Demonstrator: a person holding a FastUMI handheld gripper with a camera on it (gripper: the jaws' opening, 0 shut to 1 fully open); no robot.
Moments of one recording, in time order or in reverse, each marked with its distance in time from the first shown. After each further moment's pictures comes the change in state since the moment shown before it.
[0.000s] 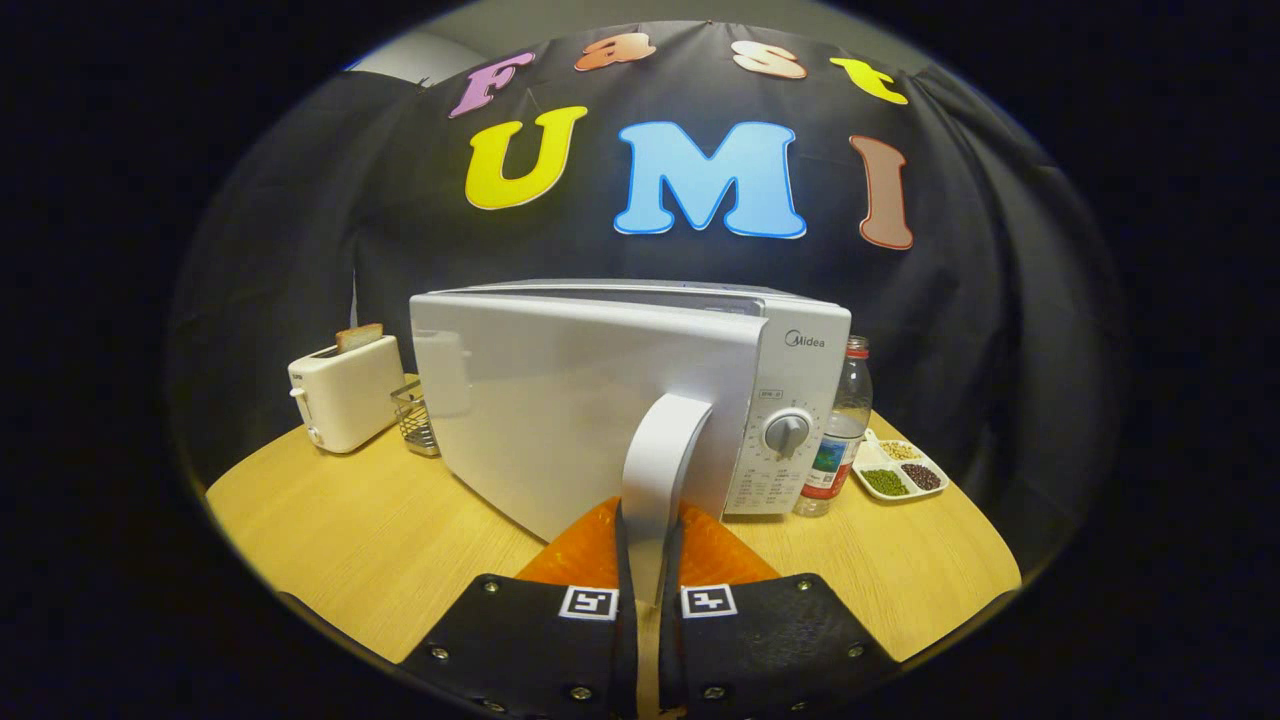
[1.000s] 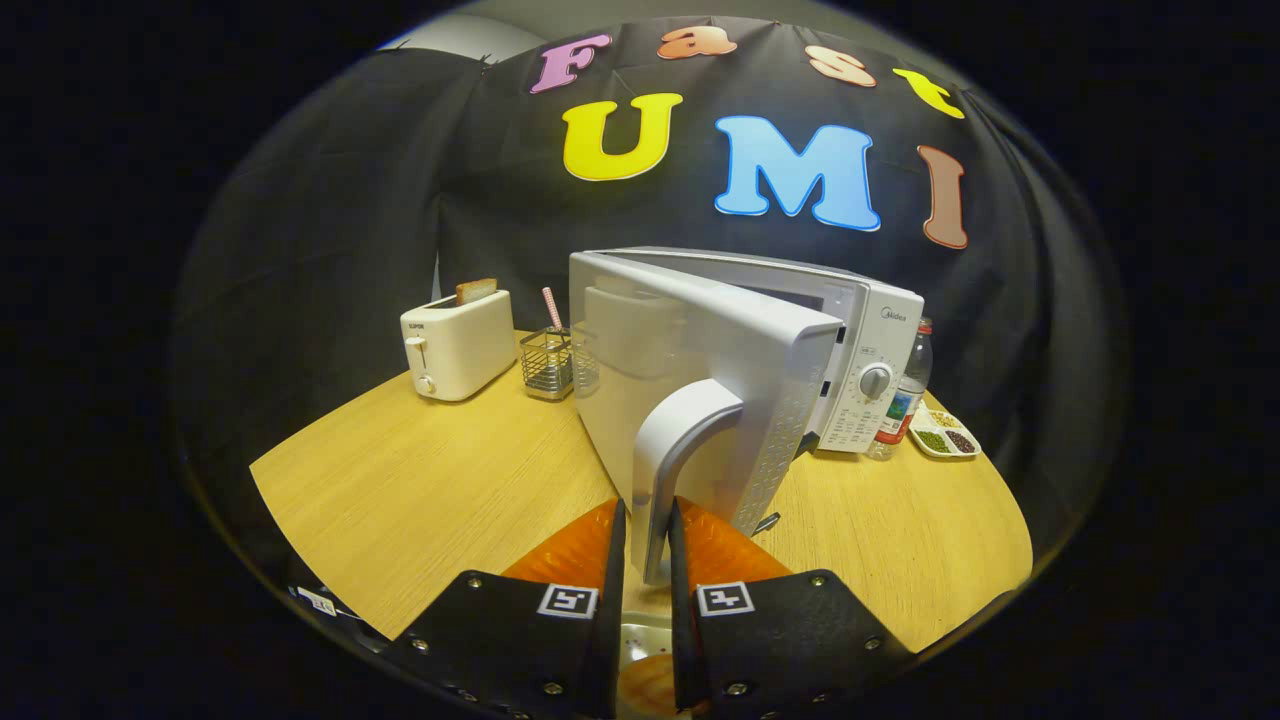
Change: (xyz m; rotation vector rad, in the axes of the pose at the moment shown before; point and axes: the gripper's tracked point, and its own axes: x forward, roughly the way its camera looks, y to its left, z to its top) arm -0.091 0.115 -0.032 -0.069 0.103 0.145
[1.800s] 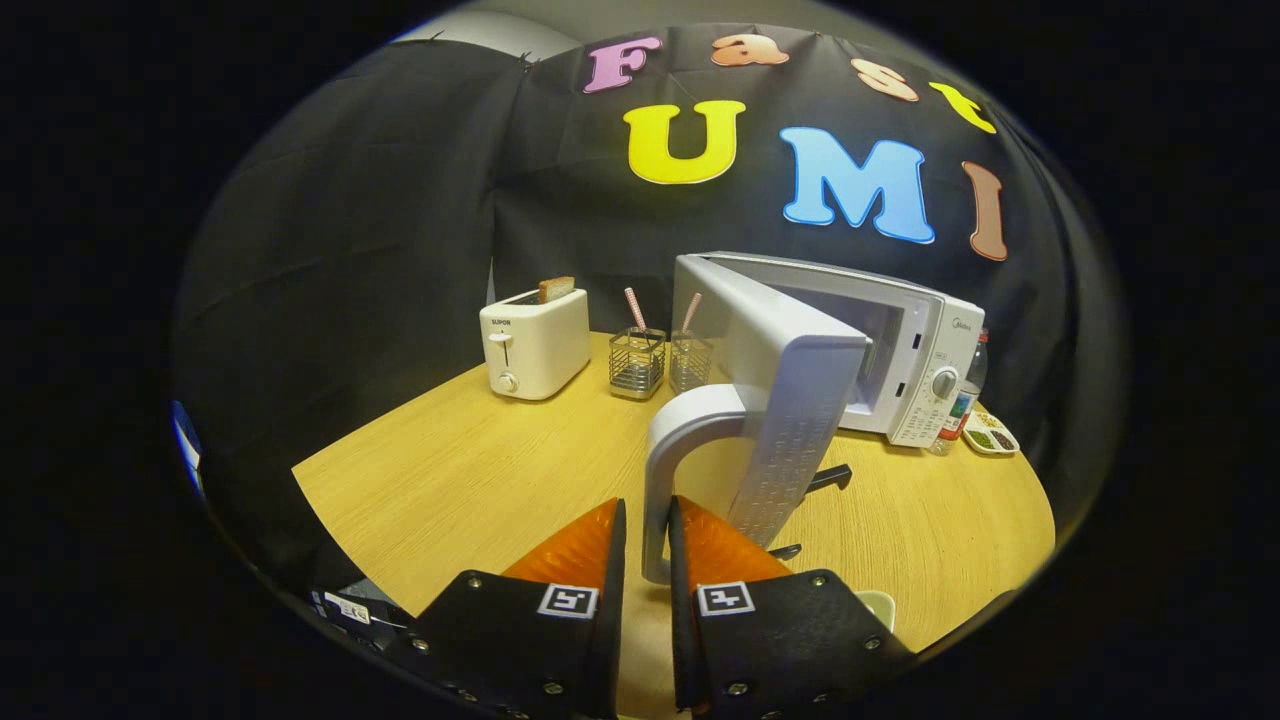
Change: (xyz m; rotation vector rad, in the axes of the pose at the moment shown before) arm -0.013 0.103 0.000 -0.022 -0.009 0.080
